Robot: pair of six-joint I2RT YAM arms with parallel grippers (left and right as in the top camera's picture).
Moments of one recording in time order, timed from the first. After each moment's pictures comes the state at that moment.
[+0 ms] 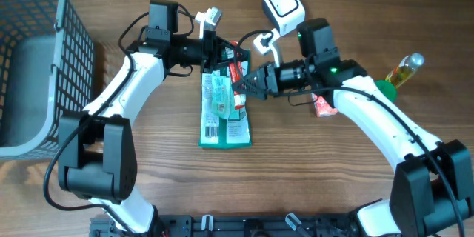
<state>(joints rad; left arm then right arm) -0.18 1.83 1.26 -0.28 1.36 -0.61 0.36 1.64 1.11 -0.29 -1.07 0.23</state>
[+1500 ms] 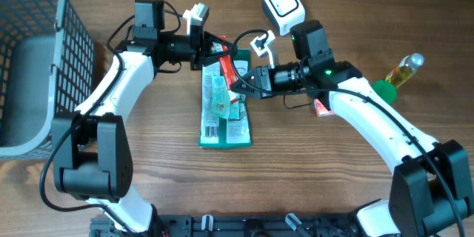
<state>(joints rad) -0.11 1.83 1.26 -0.26 1.40 -0.68 0.40 1.64 1.11 -0.31 -1.01 0.35</state>
